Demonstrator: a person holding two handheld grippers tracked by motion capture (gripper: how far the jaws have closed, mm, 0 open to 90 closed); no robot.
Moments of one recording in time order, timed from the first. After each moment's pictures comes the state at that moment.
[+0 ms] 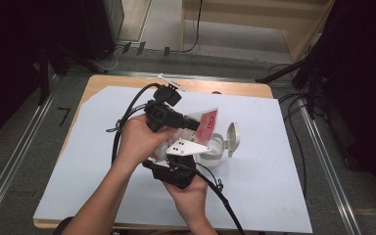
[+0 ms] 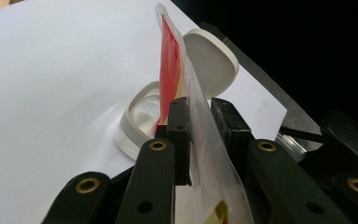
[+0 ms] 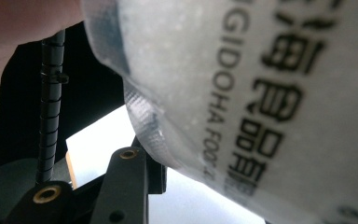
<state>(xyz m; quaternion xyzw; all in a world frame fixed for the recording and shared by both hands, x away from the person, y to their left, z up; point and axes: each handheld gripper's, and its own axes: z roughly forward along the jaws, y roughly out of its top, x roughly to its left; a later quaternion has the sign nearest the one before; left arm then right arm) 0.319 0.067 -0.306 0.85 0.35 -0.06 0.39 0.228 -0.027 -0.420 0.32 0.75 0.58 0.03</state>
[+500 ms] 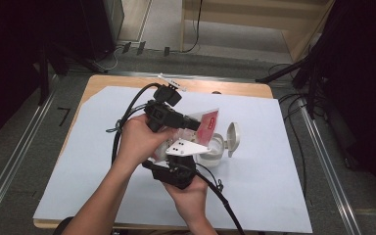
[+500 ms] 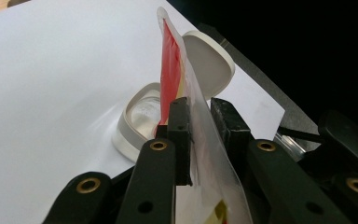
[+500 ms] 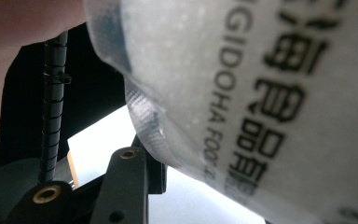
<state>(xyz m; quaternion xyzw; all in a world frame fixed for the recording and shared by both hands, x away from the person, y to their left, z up) 0.317 0.067 -0.305 0.85 0.35 -0.06 0.40 0.226 -0.027 -0.418 0.32 0.75 0.58 0.03</state>
